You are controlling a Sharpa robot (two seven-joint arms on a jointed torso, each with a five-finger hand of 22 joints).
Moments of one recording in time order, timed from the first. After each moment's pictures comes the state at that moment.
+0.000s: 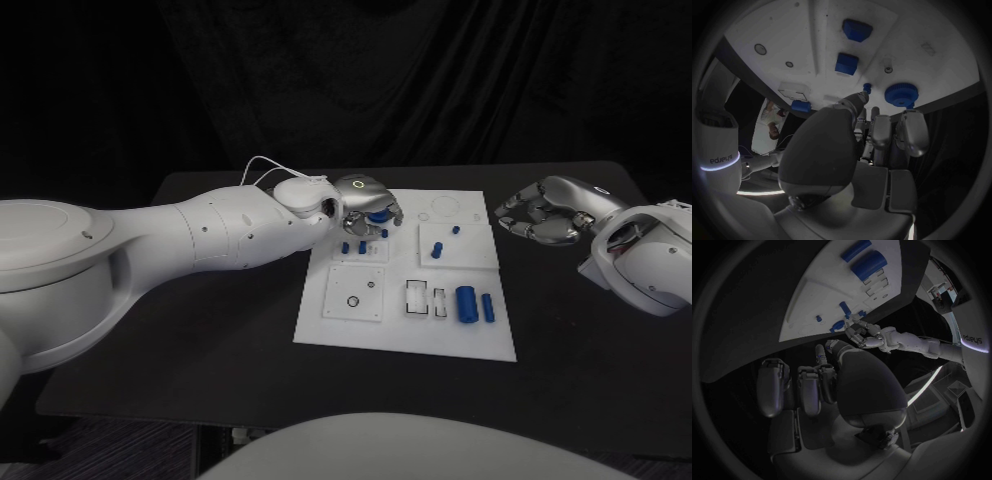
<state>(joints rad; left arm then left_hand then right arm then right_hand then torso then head) 1.24 -0.46 -0.21 1.00 -1.66 -0.32 0.25 1.57 -0.15 0.35 0.11 0.25 0.81 0.02 0.09 0.51 0.69 0.06 0.42 0.50 1.30 0.00 1.32 1.13 0.08 1.33 0.10 1.26 1.31 1.35 -0.97 -0.25 1.55 -1.29 -0.38 -0.08 1.34 -0.05 0.31 0.19 0.47 0.91 0.09 0.10 0.25 1.46 -0.01 1.44 1.31 1.46 -0.07 1.57 1.31 0.02 1.46 0.04 1.41 1.31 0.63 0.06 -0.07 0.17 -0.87</state>
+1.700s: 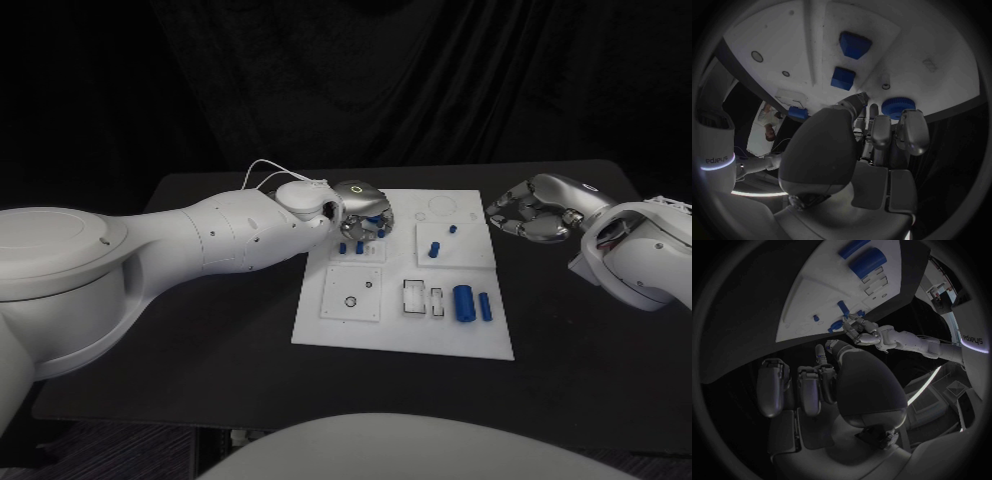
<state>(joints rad) 1.22 -0.41 -0.21 0.93 -1.66 -0.26 0.25 1.55 -0.13 0.35 0.10 0.25 0.88 0.04 0.12 0.51 0.77 0.03 0.47 0.53 1.29 -0.01 1.32 1.12 0.08 1.33 0.10 1.25 1.31 1.35 -0.95 -0.25 1.54 -1.29 -0.38 -0.08 1.34 -0.05 0.31 0.19 0.47 0.91 0.09 0.10 0.25 1.46 -0.01 1.44 1.31 1.46 -0.07 1.57 1.31 0.02 1.46 0.04 1.41 1.31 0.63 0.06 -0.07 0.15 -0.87</state>
